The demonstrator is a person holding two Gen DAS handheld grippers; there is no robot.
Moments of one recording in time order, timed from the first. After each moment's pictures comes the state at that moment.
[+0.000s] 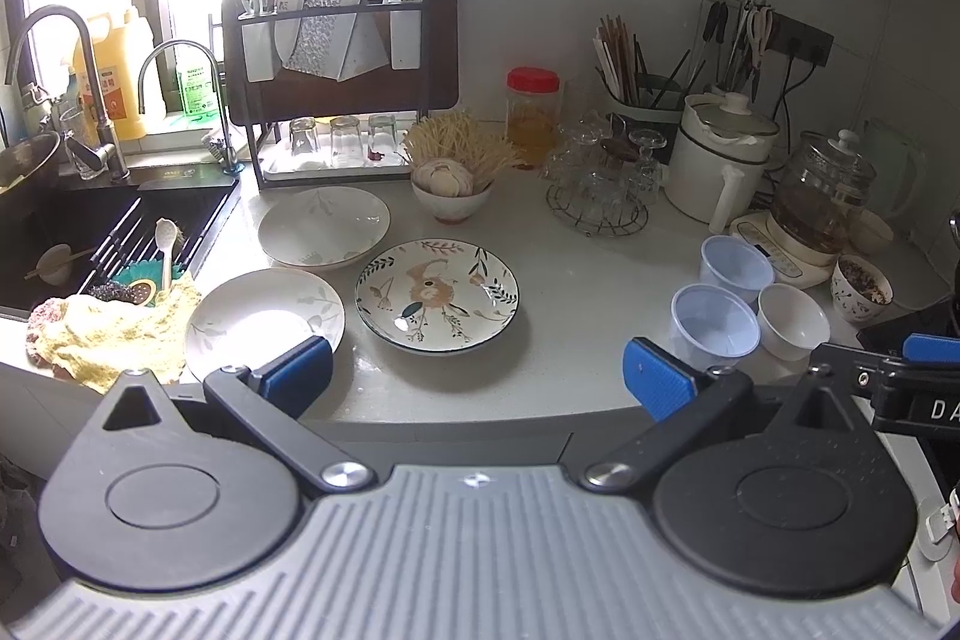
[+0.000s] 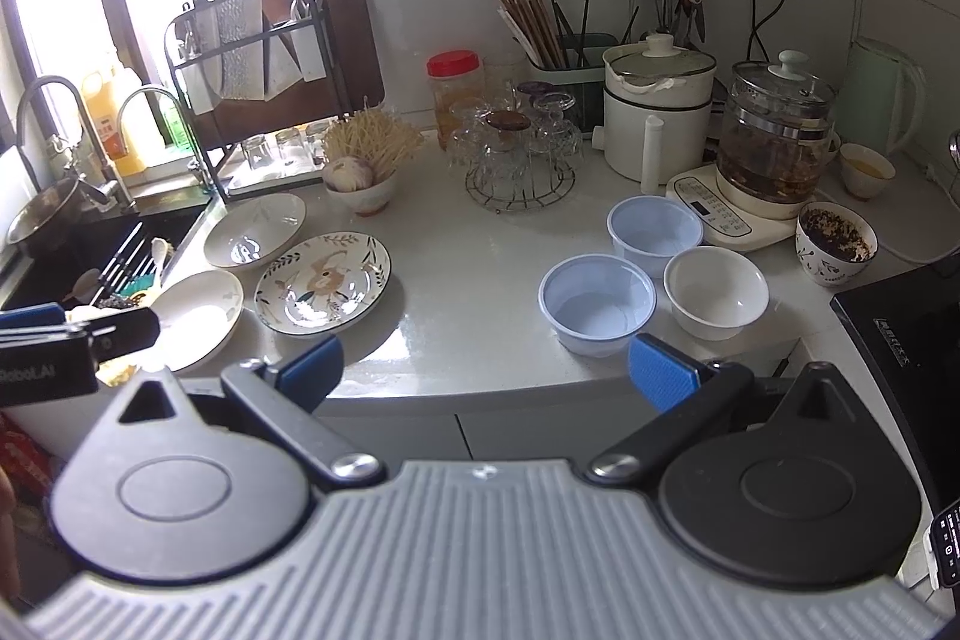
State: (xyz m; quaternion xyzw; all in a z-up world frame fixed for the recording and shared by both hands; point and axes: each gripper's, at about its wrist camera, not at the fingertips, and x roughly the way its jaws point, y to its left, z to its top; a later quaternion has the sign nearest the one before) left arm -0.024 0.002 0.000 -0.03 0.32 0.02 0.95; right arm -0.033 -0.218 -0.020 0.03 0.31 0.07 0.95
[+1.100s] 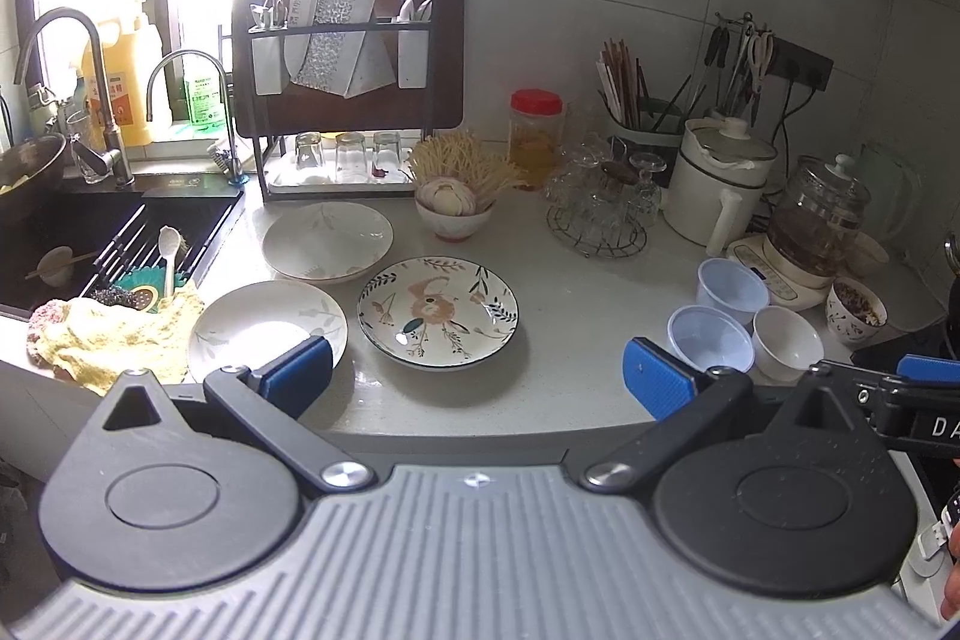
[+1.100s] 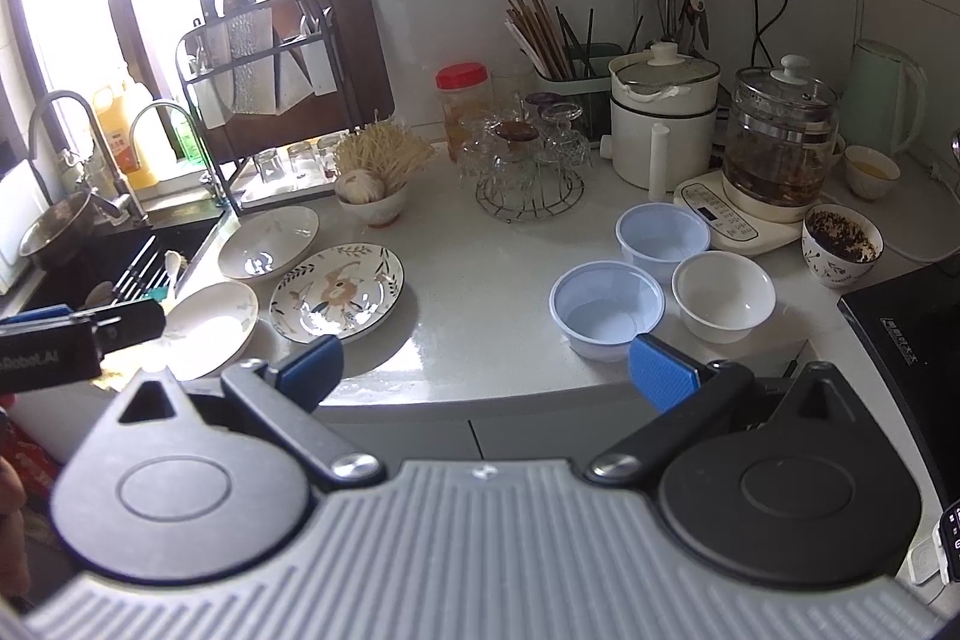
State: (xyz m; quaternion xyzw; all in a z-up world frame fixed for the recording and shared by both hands) left arm -0.034 0.007 0.007 -0.04 0.30 0.02 0.95; right arm -0.041 -0.220 -0.017 0.05 0.30 0.08 0.95
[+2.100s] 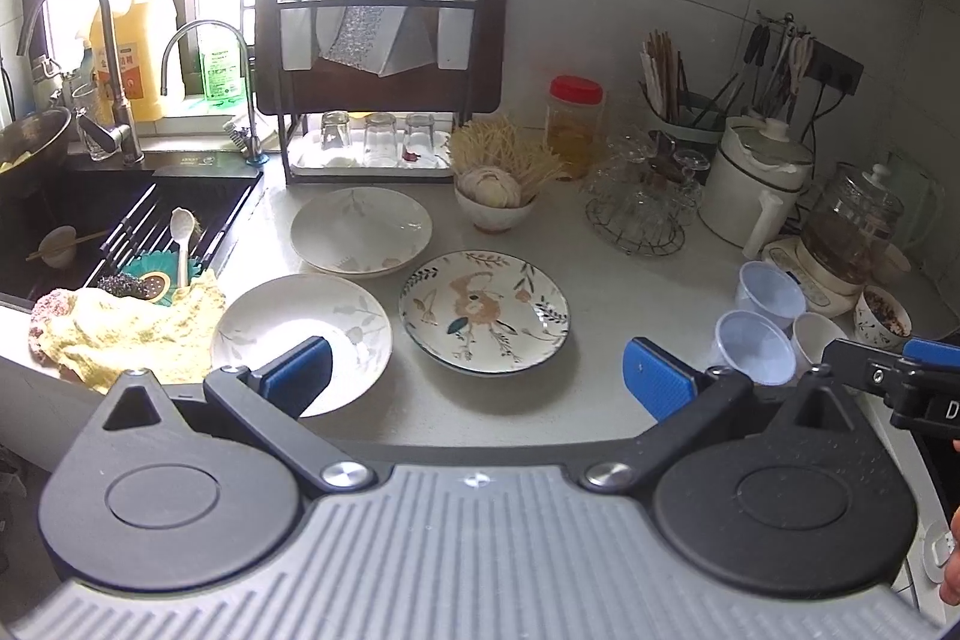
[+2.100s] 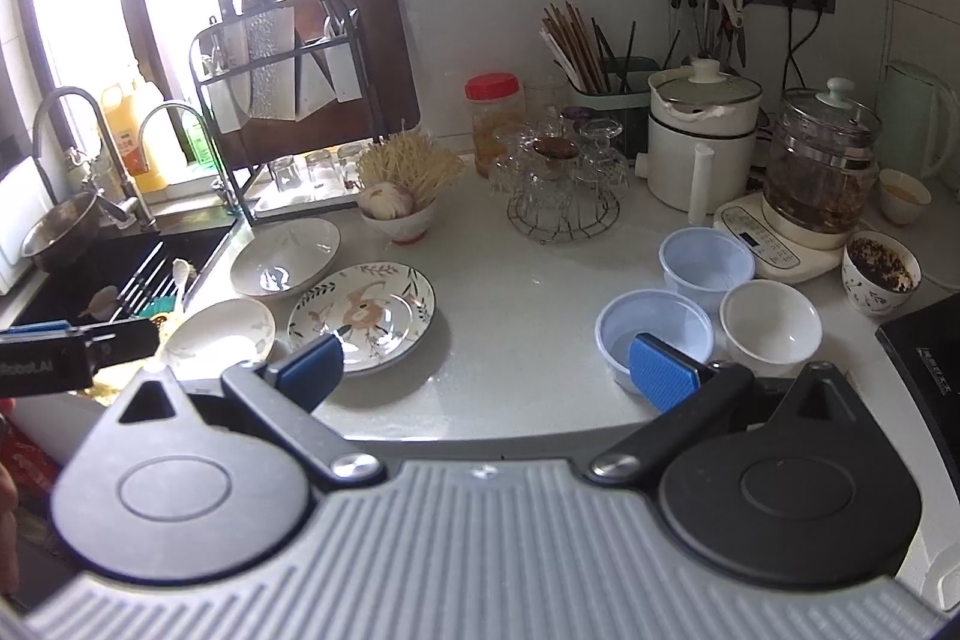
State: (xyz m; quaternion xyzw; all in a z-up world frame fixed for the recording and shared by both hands) left arm 0.003 0.073 -0.004 -0.06 0.32 0.03 0.94; right arm -0.004 -0.172 -0.021 0.04 0.29 0.09 0.95
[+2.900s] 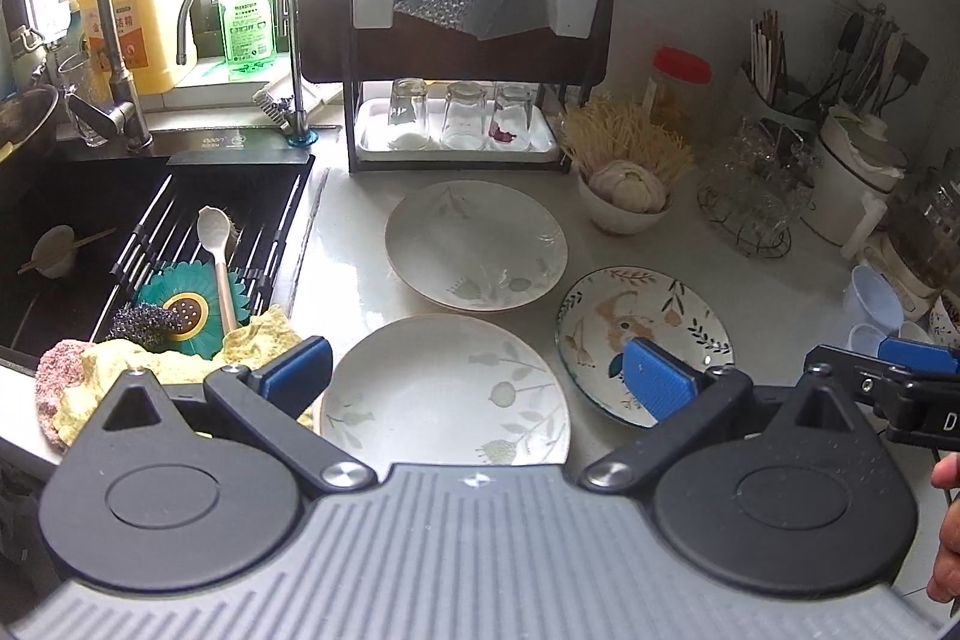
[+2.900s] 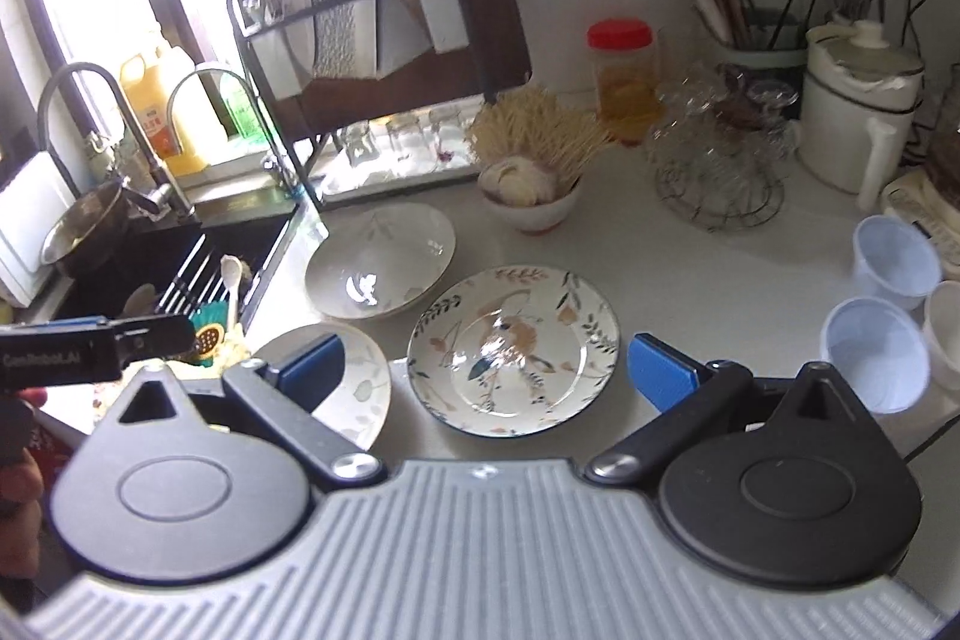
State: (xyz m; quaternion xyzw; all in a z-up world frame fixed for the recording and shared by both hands) left arm 0.133 0.250 -0.040 -0.06 0.38 0.01 0.92; right arm 0.104 -0.021 -0.056 0.05 0.34 0.12 0.93
